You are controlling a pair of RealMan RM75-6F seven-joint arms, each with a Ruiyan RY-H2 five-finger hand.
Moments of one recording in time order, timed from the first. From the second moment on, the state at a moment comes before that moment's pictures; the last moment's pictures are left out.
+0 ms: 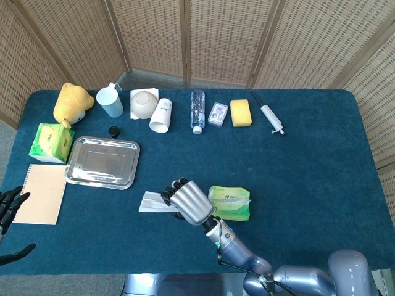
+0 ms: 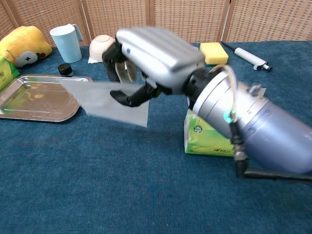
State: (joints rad) left arm 0.04 -0.78 0.10 -1.90 1.78 1.61 -0.04; right arm 0.73 -1.91 0.23 -1.44 -1.62 1.17 -0.36
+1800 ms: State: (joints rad) left arm 0.03 -0.78 0.11 -1.91 1.80 1.58 0.01; right arm 0.25 -1.16 -0.06 -1.52 -1.65 1.56 0.22
